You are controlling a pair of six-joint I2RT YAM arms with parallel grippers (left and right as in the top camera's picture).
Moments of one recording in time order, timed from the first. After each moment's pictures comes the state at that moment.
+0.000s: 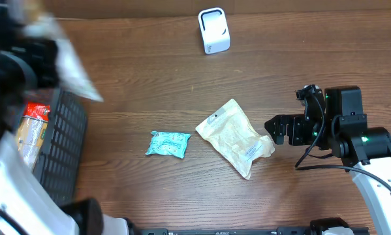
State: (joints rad) left arm 0.22 1.64 2.64 -1.69 0.33 0.03; right arm 0.11 1.14 0.99 -0.89 -0.39 0.12
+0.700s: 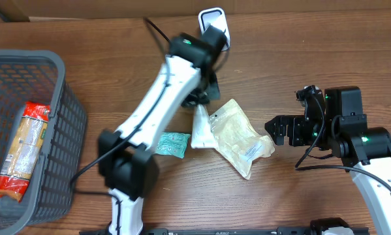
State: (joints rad) left arm -0.52 2.08 1.99 -1.46 -0.01 -0.69; right arm 0.11 1.14 0.99 -0.90 -0.39 0.12
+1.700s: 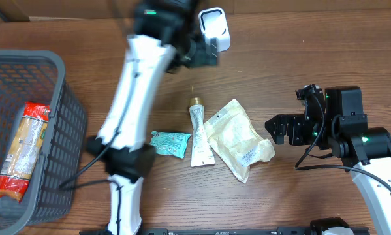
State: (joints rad) left arm -0.36 2.17 2.66 -1.68 0.11 -0.45; right arm 0.11 1.14 0.99 -0.89 -0.39 0.12
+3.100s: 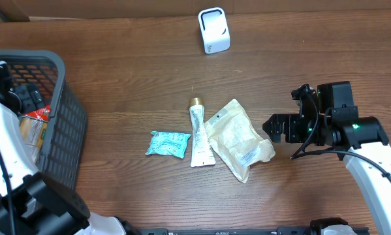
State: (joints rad) left arm 0.65 1.71 1.52 -0.78 -0.09 0.25; right arm 0.11 1.24 0.99 -0.89 -0.39 0.12
